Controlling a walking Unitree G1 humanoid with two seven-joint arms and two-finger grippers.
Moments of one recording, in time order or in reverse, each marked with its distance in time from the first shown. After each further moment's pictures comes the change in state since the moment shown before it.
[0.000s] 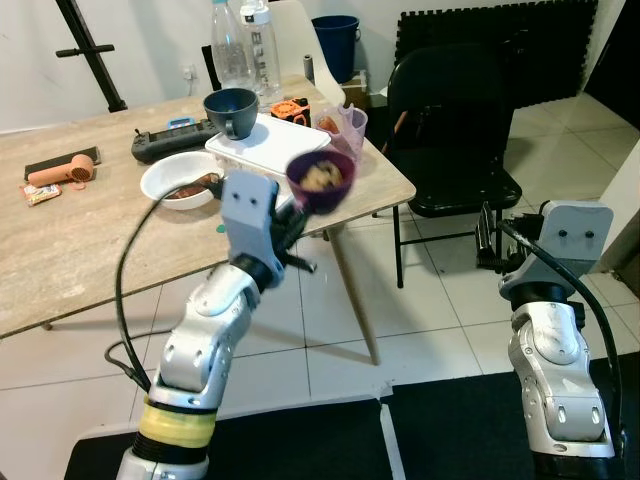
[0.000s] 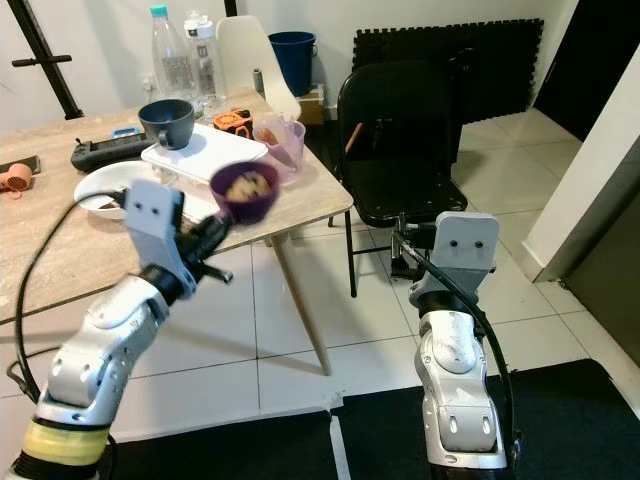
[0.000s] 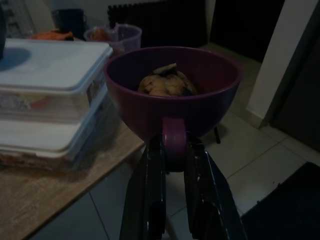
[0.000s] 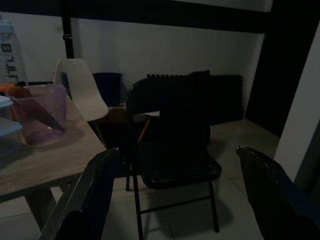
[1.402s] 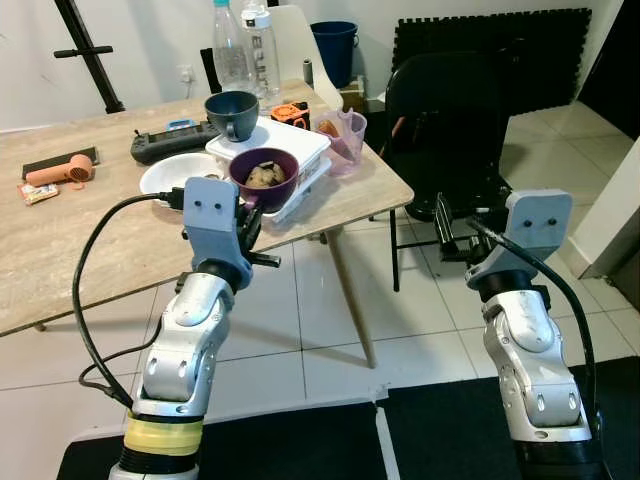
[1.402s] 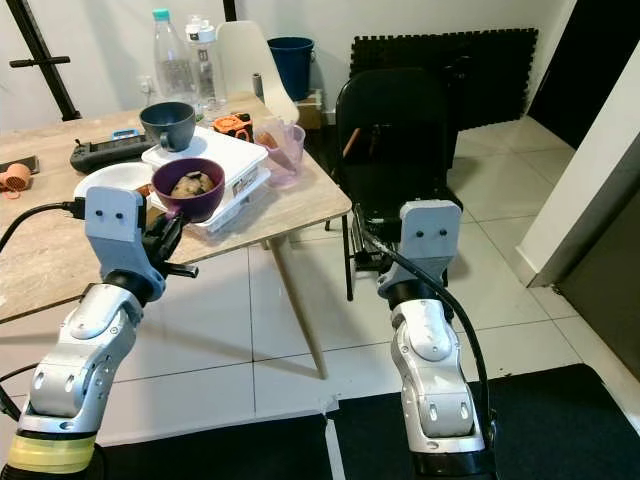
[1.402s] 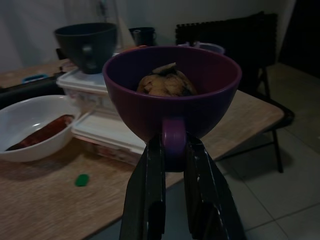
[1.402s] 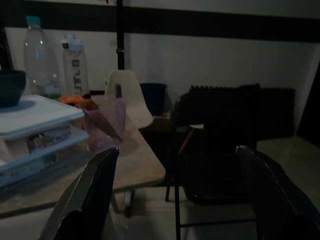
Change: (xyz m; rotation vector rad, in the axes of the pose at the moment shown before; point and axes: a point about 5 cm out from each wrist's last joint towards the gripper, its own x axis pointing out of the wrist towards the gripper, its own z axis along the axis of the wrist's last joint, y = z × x) left arm -0.012 0.030 0.003 0.052 -0.065 0.263; right arm 0.003 0.030 0.006 0.081 -0.028 0.191
